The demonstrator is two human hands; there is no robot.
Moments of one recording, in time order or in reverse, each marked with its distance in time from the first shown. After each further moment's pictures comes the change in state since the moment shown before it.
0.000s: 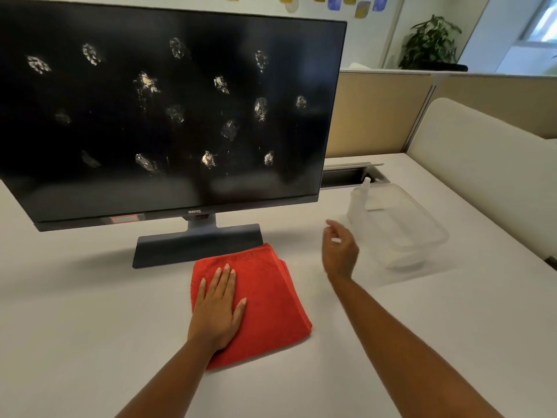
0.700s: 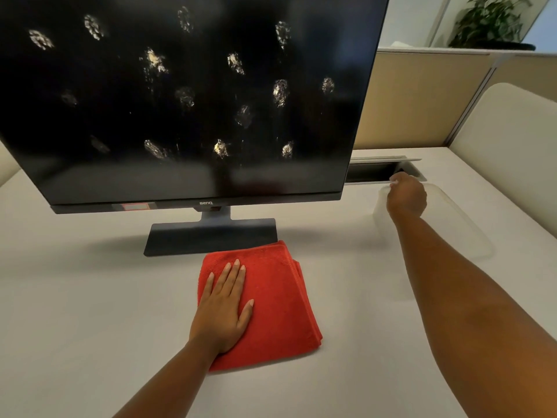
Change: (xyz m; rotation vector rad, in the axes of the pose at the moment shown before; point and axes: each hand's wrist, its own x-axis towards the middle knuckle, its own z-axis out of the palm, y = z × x) left_hand 0.001 -0.001 0.006 0.009 0.049 -0.018; right_hand 0.173 0.023 0.005 -0.580 -0.075 0.178
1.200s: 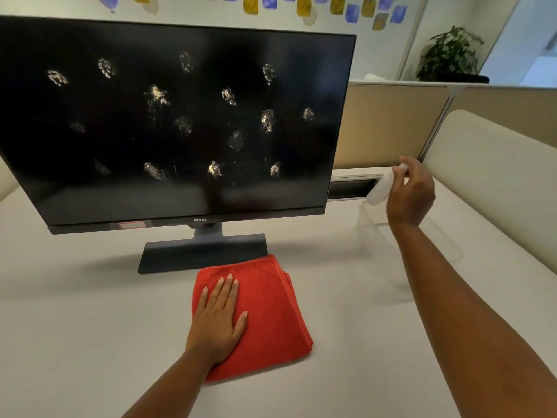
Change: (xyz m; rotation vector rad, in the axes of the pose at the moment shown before) left_hand 0.000 0.002 -0.002 0.027 -0.051 -0.014; right_hand -0.041 -0.020 -0.075 0.323 0.460 -0.396
